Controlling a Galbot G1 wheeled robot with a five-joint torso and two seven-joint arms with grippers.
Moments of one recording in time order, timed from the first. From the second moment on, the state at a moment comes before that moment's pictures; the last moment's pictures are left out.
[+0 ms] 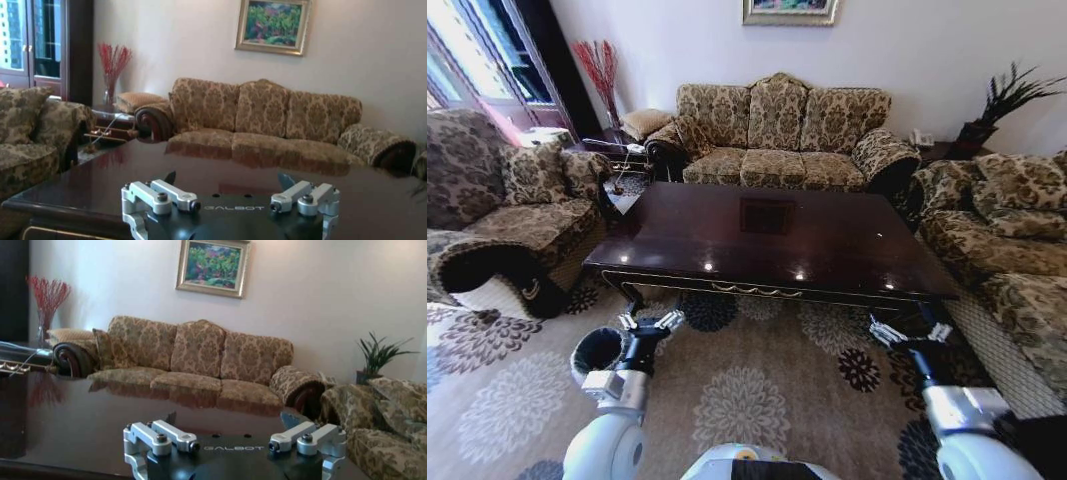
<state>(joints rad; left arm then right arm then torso) 1.74 -1.49 -0.57 -2.41 -0.18 0.13 -0.04 -1.88 1.34 0.86 2.42 0.28 -0.04 0.01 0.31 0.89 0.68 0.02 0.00</state>
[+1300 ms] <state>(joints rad) 1.70 -1.46 -0.55 -2.41 -0.15 0.19 -0.04 -1.84 1.36 0.84 2.45 0.25 -0.09 0.04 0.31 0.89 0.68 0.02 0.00</state>
